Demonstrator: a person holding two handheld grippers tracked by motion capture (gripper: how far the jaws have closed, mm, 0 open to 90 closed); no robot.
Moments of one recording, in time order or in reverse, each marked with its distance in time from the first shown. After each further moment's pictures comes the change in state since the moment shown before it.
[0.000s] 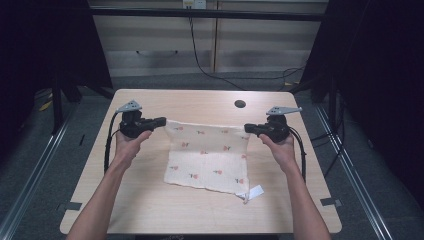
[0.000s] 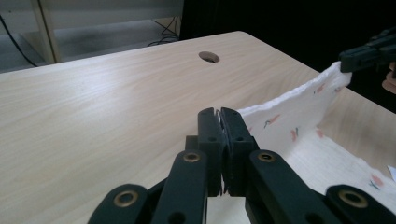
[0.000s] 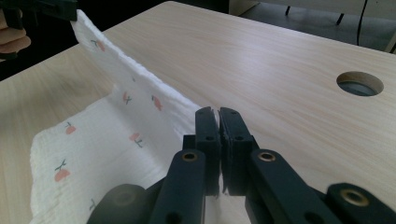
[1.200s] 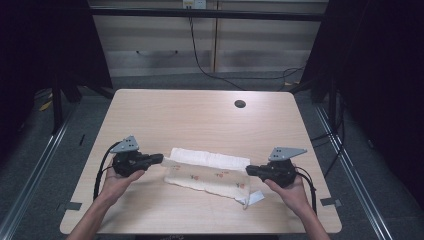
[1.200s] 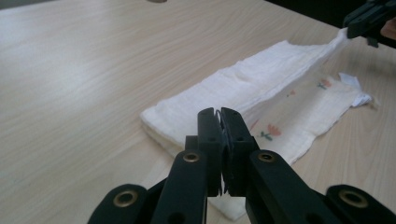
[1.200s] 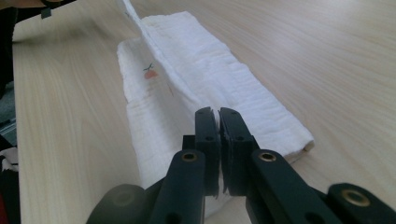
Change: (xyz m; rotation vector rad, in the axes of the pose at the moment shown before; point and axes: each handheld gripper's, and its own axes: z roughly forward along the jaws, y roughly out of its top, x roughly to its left) left arm -0.049 -0.070 -0.040 0.123 -0.094 0.121; right arm 0.077 -0.074 -0.048 0.110 0.100 -0.104
